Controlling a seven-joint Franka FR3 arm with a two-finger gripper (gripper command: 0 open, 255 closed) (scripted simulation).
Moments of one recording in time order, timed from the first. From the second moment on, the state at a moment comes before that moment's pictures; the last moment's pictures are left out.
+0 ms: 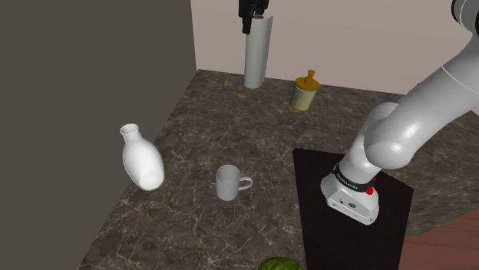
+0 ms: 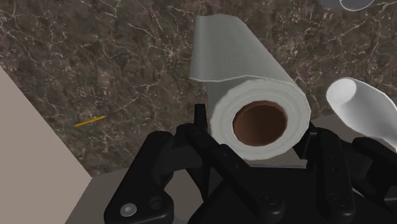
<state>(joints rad) 0.18 -0.27 0.08 -1.72 -0.04 1.50 0.05</state>
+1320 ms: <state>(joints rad) 0.32 -0.21 0.34 -1.68 -0.01 1.51 0.45</state>
